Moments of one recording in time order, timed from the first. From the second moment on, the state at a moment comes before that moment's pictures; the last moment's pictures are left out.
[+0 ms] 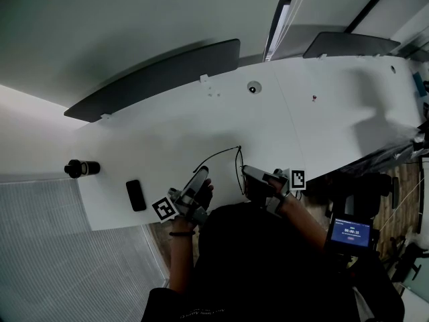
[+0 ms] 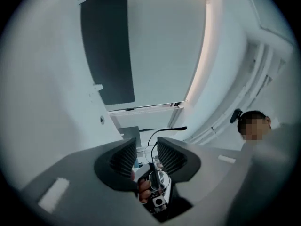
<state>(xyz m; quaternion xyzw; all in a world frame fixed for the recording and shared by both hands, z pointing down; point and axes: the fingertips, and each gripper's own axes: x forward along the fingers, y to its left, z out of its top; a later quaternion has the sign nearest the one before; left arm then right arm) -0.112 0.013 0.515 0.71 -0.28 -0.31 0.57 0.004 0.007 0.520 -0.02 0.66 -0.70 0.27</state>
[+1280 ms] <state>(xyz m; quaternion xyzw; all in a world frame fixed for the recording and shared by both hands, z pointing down) -0.027 0.013 0.525 0.76 -0.21 -0.18 0.59 0.002 0.010 0.523 -0.02 0.67 -0.70 0.26</state>
